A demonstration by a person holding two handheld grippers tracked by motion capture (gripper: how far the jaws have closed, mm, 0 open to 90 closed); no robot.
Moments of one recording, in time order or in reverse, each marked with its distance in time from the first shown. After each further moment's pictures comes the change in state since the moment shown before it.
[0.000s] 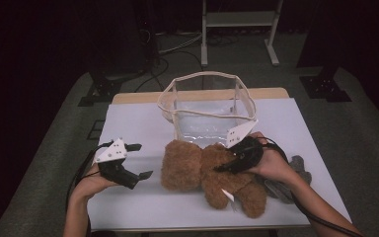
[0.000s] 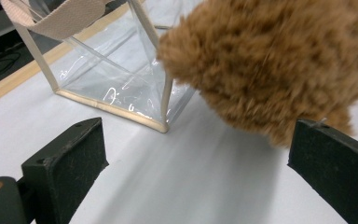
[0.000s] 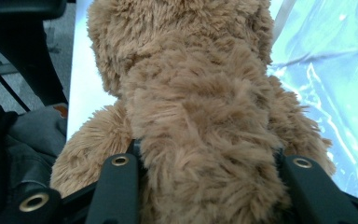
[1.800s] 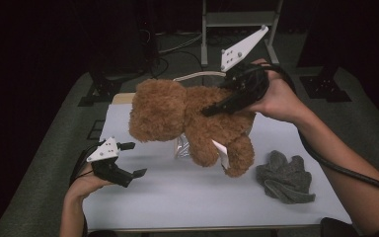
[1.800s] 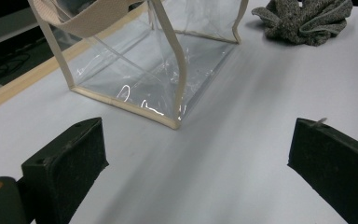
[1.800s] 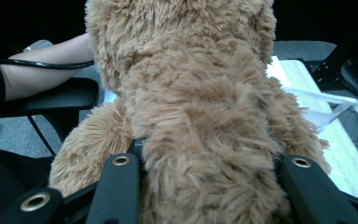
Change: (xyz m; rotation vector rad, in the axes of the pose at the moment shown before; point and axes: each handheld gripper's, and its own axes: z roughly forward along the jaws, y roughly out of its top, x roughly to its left) left arm 0.008 -0.006 -0.012 -0.026 0.020 -0.024; right arm -0.015 0.158 -0.115 -0.084 0.014 -0.088
